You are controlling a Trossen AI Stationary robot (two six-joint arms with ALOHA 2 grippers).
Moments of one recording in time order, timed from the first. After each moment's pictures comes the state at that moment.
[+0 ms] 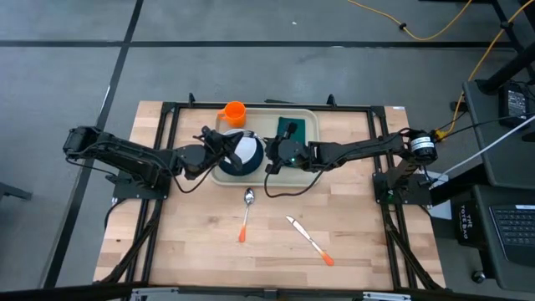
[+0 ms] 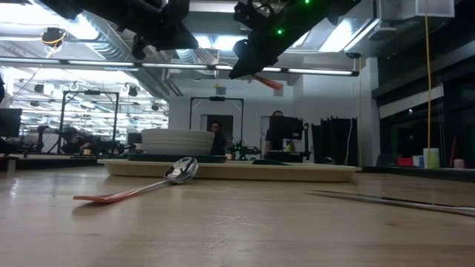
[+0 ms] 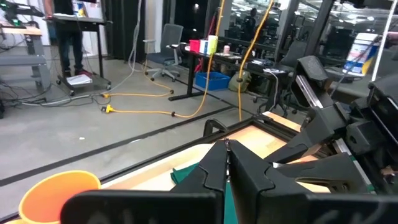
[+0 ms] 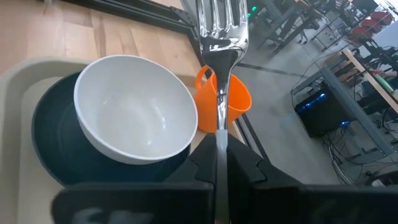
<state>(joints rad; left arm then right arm) -0.08 1.15 0.59 0.48 -0.86 -0.25 -0.01 1.73 1.21 0.02 0.62 -0.27</state>
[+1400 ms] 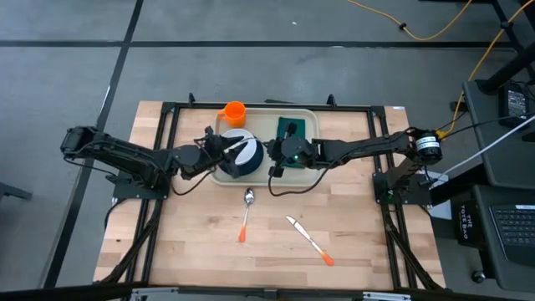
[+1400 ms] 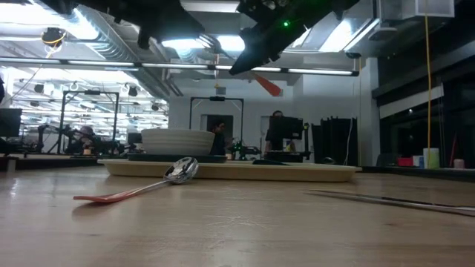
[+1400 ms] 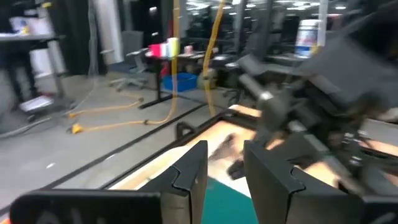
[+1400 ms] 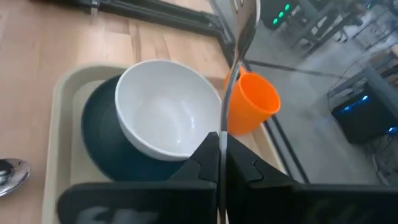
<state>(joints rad) -0.10 1.10 0.59 0.46 -0.71 -0.11 -0.02 1.68 1.21 -0.06 0.48 -0.22</state>
